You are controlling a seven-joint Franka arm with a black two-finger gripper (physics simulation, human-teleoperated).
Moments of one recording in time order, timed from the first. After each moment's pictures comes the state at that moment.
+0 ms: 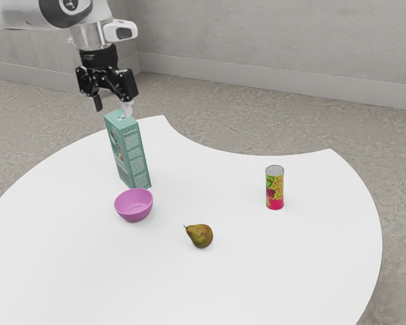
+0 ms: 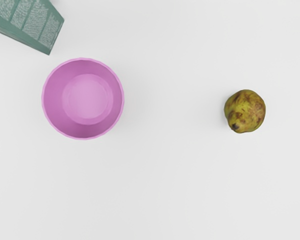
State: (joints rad) arm -0.01 0.11 0.04 -1.44 -0.05 1.49 0.05
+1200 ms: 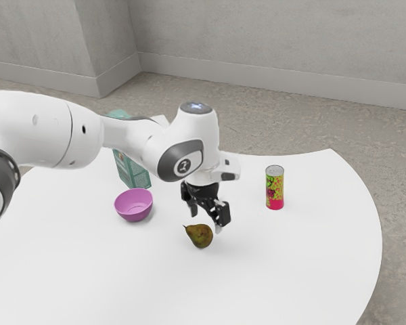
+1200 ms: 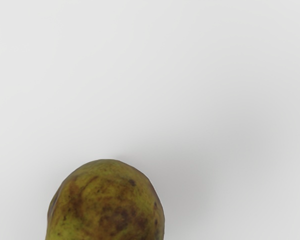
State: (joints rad) arm -0.34 0.39 0.04 -1.84 0.01 2.20 -0.02
